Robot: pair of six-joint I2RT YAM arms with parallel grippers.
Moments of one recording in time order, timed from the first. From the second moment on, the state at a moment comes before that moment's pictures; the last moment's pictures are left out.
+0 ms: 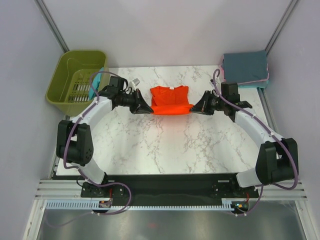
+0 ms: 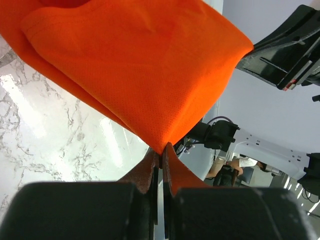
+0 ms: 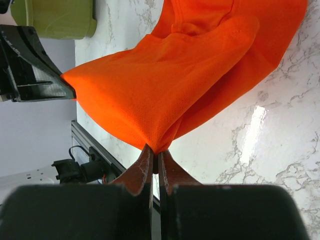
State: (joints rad) left arm -0.23 1.68 1.24 -0.47 0.87 -0.56; right arm 0.18 1.44 1.02 -0.28 -0.65 0.60
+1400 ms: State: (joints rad) left arm -0.21 2.17 1.98 -0.54 0.61 -0.35; right arm 0.13 2.00 1.52 -0.09 -0.58 0.55
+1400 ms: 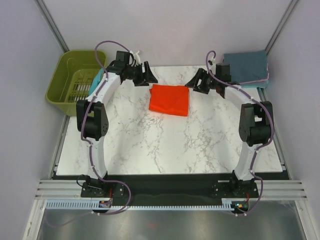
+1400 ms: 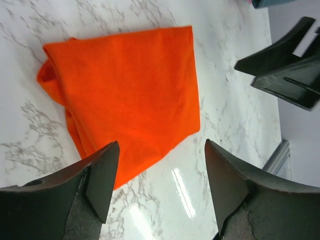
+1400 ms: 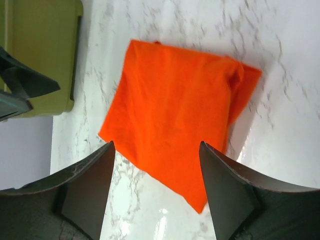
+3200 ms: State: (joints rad) left arm -0.31 2.33 1.82 -0.54 0.69 -0.35; right arm 0.13 2.30 1.45 0.22 -0.80 0.83
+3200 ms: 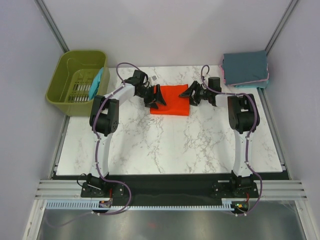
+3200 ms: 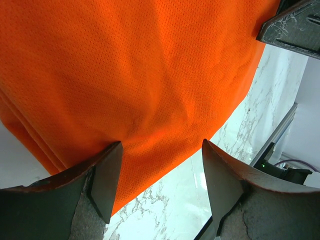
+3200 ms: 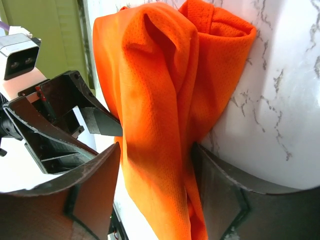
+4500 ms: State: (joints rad) left arm -0.31 2.01 1.88 -0.69 0.44 -0.11; right arm 0.01 2.15 1.79 -0.41 -0.64 0.14
